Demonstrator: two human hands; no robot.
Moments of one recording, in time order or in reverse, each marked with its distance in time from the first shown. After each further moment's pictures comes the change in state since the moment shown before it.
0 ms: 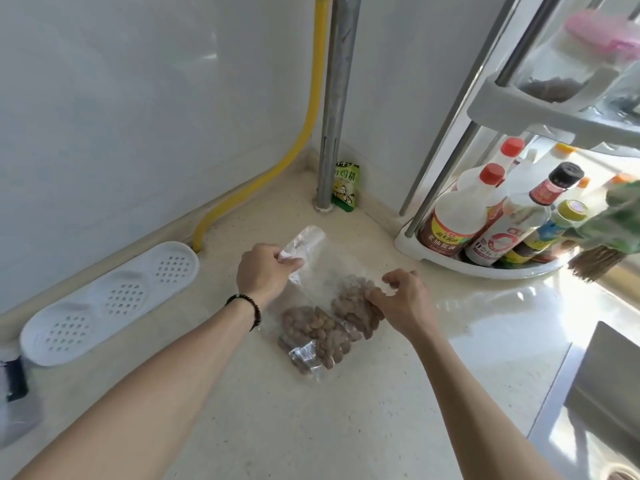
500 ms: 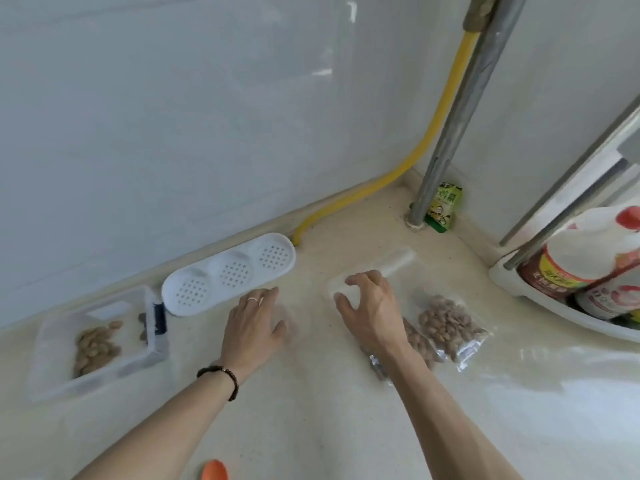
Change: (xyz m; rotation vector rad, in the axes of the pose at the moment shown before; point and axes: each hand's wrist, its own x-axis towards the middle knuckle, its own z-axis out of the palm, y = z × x) left_hand -0.093 -0.126 -0.100 0.485 0.013 0.034; right_hand -0.059 -0.131 0.090 0.007 -0.165 -0.497
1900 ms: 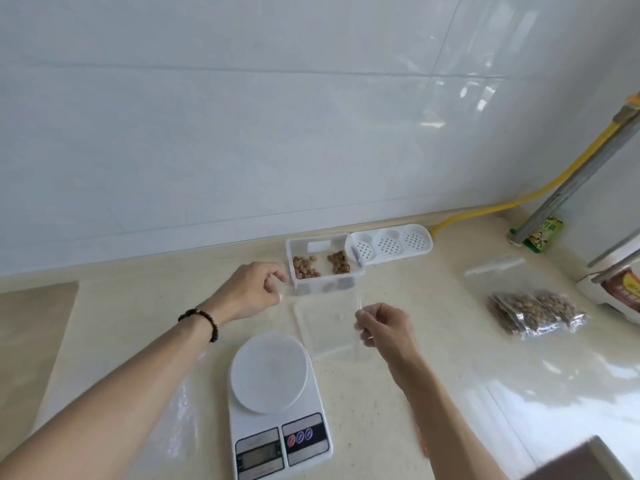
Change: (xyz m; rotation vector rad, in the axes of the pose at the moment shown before) left_hand -0.223 -0.312 -0.184 -0.460 -0.033 -0.007; right_hand -0.229 -0.263 0.165 0.650 -0.163 0.233
